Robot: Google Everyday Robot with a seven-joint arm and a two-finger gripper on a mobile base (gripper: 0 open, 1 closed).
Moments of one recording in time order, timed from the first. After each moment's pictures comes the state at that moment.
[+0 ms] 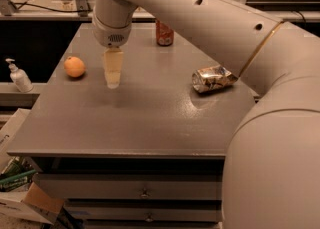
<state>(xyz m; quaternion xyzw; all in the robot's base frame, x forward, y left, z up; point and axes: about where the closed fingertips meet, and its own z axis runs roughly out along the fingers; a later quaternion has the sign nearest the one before) 0.638 0.144 0.881 -0.81 0.55 0.00 0.22</state>
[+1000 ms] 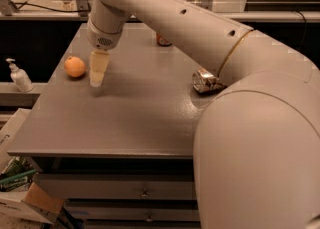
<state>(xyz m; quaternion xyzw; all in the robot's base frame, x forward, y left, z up) 0.677 0.181 0.858 -0.75 0.61 0.05 0.26</state>
